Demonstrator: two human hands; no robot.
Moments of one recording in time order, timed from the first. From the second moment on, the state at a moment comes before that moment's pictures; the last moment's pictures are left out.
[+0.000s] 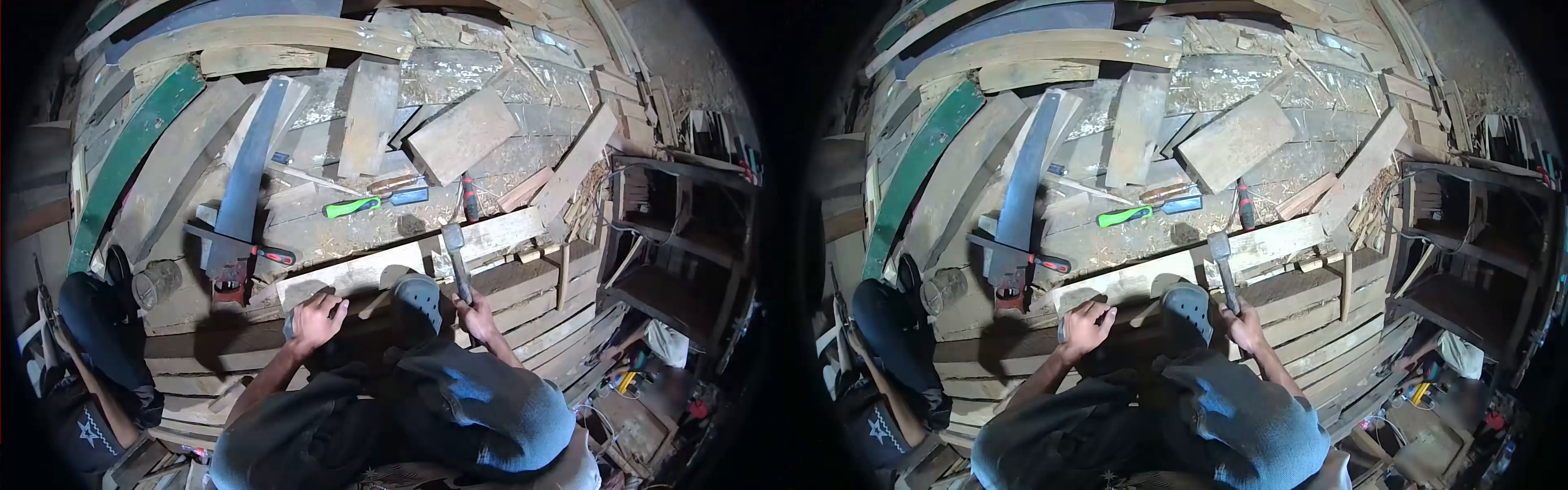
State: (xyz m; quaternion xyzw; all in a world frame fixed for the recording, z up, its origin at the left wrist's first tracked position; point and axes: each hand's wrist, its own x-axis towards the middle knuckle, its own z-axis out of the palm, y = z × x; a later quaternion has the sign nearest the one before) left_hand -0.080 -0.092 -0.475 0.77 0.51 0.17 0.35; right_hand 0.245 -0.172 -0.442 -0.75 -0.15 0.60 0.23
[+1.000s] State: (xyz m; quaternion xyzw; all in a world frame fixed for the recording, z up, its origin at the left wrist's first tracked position) left_hand -0.057 -0.037 -0.511 0.79 0.40 -0.32 0.35; right_hand 0.253 -0.171 -0.443 -0.72 -0.13 0.65 0.21
